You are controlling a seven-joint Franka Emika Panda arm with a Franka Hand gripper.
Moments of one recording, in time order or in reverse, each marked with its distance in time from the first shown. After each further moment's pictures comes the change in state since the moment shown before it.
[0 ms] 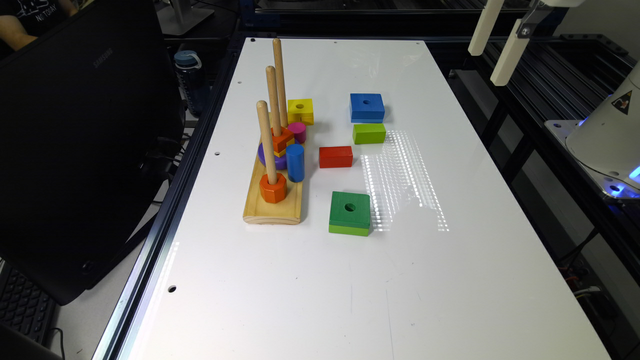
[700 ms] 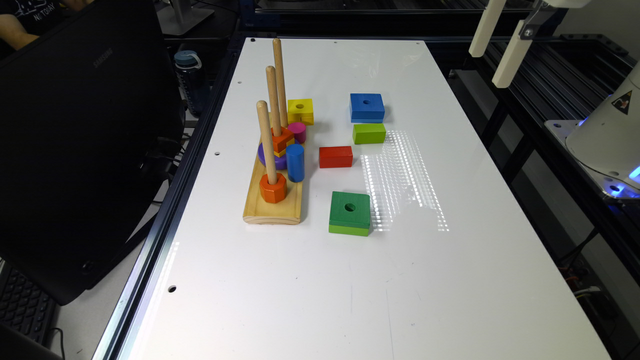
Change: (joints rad) arm 0.024 0.000 0.027 0.005 0.024 0.007 0.024
